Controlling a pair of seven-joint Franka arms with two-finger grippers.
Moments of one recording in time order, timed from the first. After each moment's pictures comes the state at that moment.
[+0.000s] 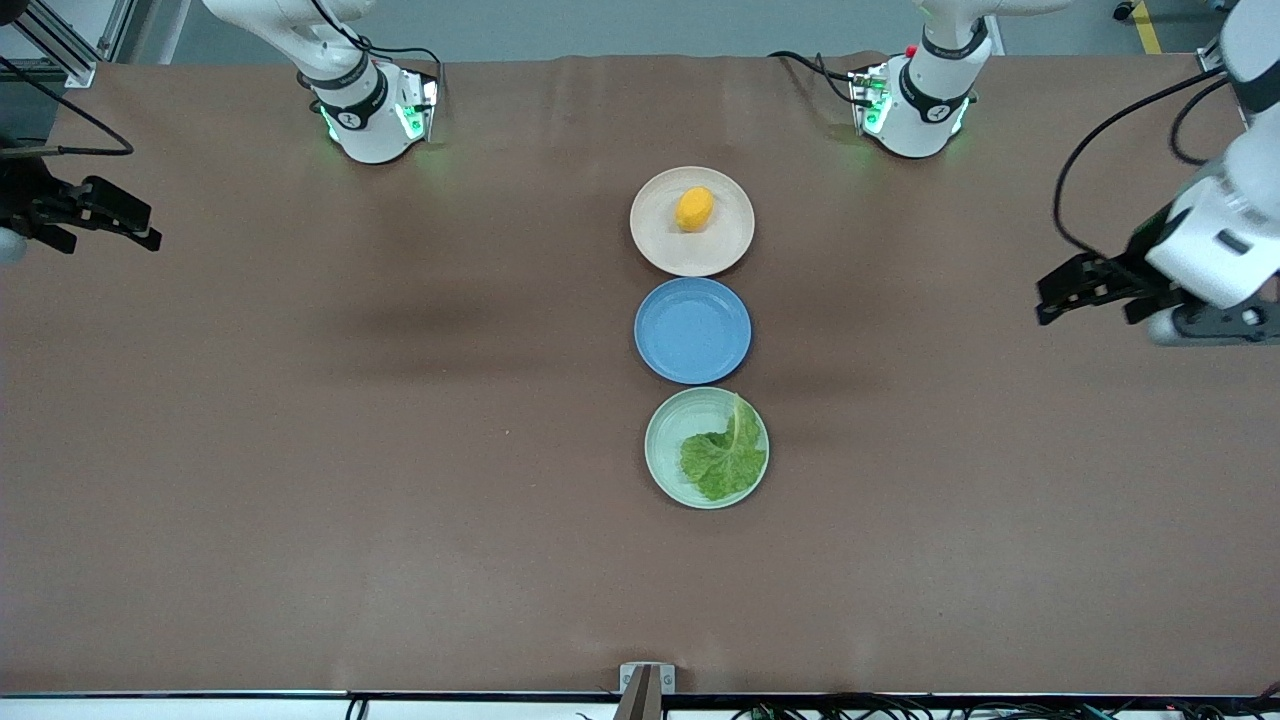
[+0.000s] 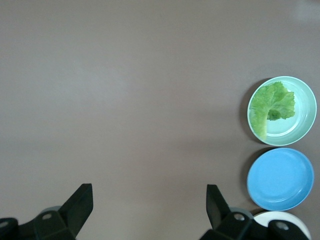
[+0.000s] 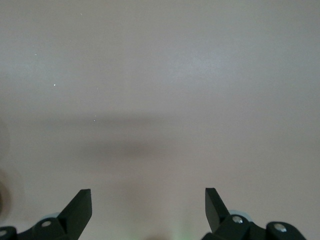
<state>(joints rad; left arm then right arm) -0.07 0.12 -0.09 -1.54 -0.02 1.67 -0.21 0.03 -0.11 -0.10 -1.70 0.01 1.55 -0.07</state>
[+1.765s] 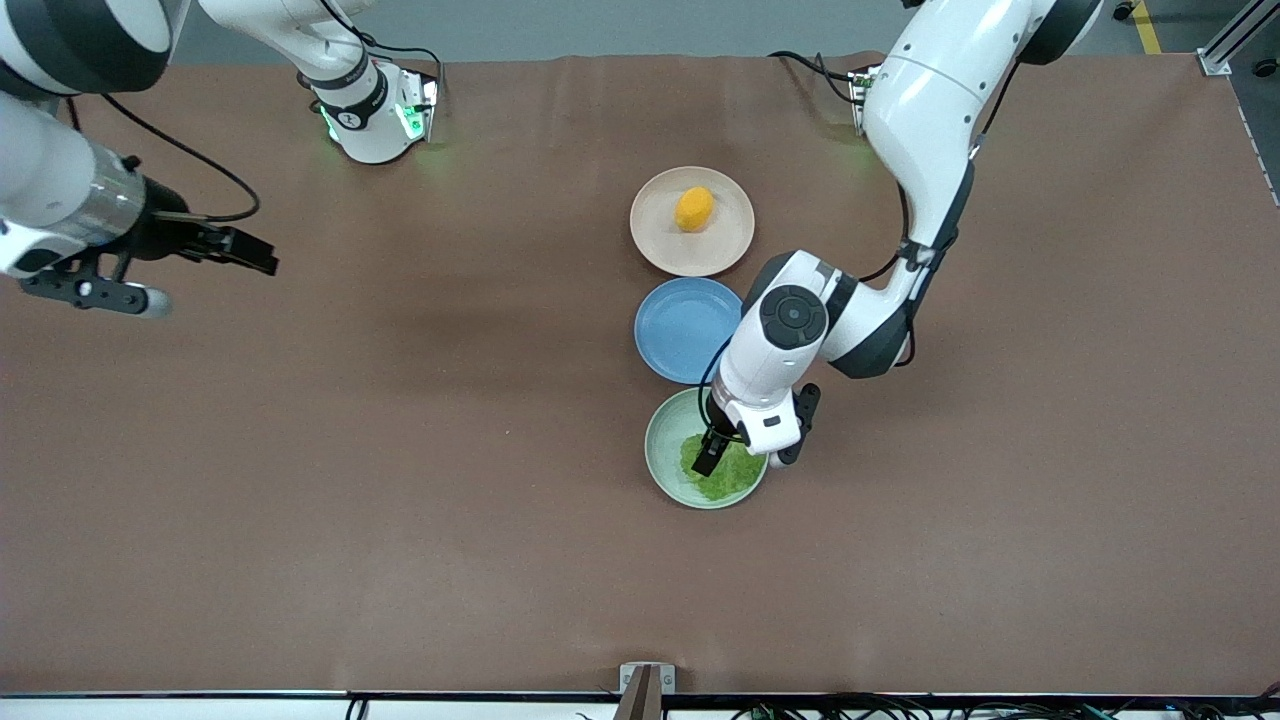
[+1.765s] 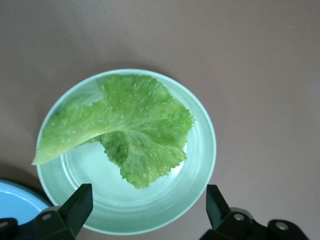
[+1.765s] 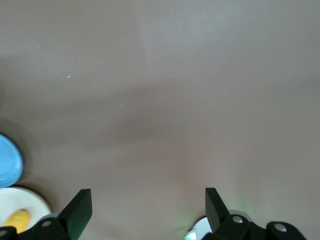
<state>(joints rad) -0.50 0.75 -0.10 -1.48 0.00 2.45 -1.71 0.22 -0.01 -0.08 -1.72 0.09 1.52 0.38</state>
